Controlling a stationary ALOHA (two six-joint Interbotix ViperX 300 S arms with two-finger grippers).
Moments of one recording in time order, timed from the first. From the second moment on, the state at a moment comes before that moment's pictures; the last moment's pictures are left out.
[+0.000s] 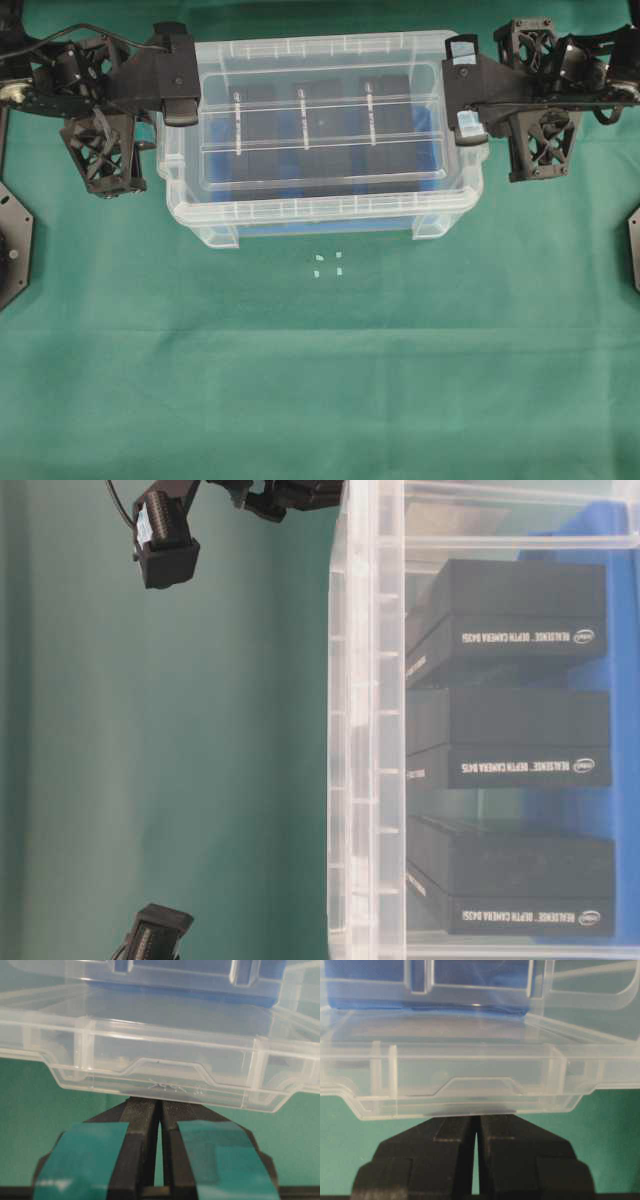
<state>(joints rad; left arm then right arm) 0.35 -0.36 0.68 0.01 0.87 0.20 -0.35 -0.28 0.63 -0.07 0.79 -0.28</state>
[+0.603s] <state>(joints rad) 0.36 -0.36 0.67 0.01 0.90 0.19 -0.35 -0.28 0.61 -0.07 0.81 -0.27</state>
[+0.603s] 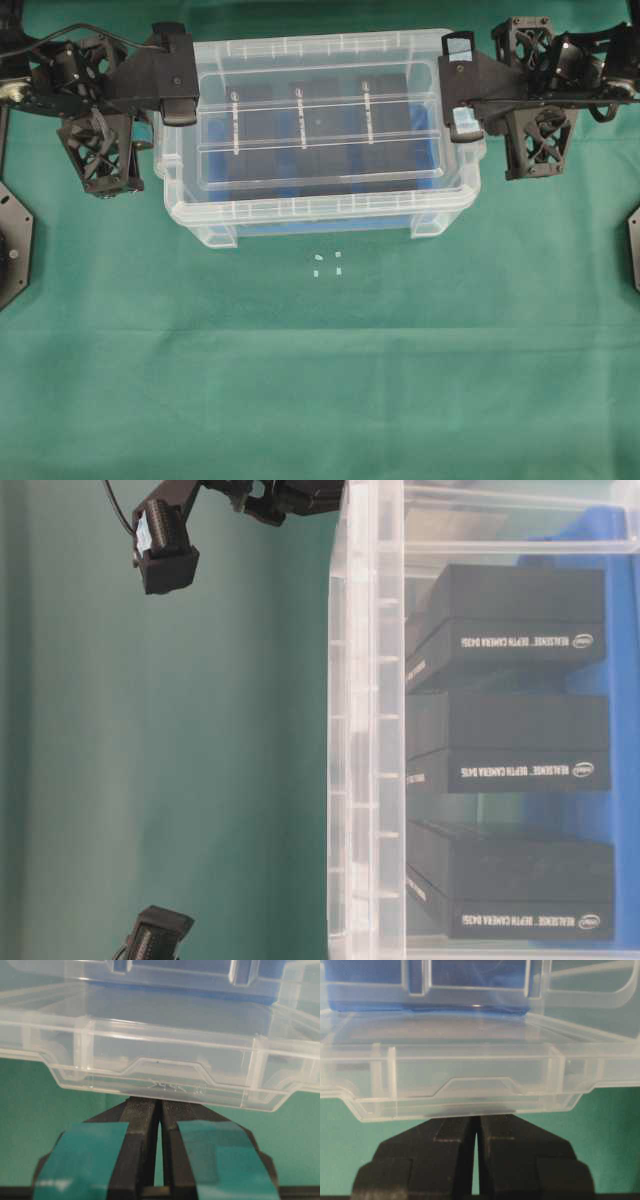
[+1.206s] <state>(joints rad) 0.36 -0.40 0.60 0.01 0.99 0.19 -0.35 -0.31 0.53 -0.07 0.90 -0.27</state>
